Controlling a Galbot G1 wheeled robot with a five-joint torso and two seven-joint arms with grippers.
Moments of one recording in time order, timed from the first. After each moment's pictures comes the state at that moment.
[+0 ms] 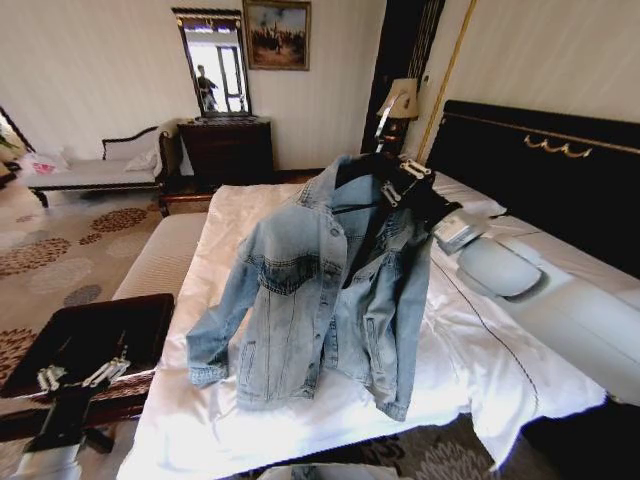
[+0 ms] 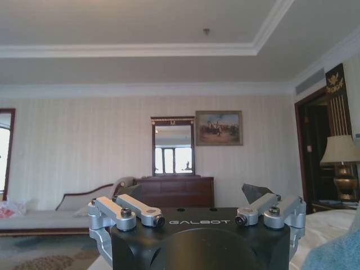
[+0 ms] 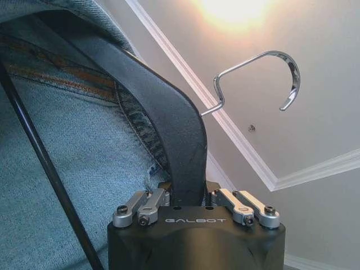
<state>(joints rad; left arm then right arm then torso) 2.09 -1.21 -1.10 -2.15 -0.71 -0.53 0.12 -0.33 0.40 -0.11 2.11 0.24 -0.17 0.16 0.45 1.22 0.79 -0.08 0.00</state>
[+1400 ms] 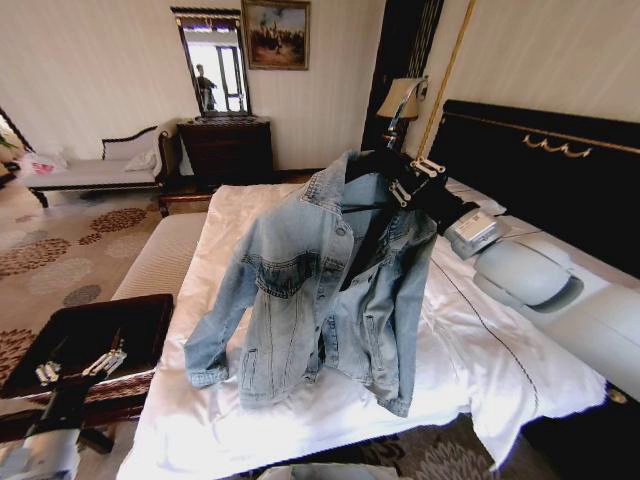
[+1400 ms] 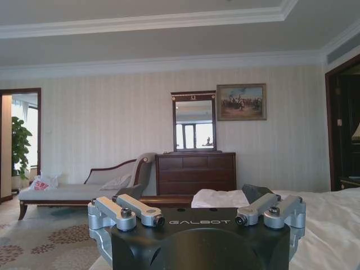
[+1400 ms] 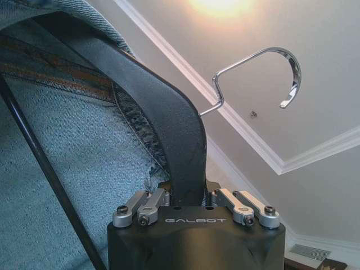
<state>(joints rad) 2.03 -1.15 -1.10 -2.12 -0.70 -0.38 -0.01 -0.38 0.35 -0.06 2.20 0.40 -0.21 0.20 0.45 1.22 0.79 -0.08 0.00</state>
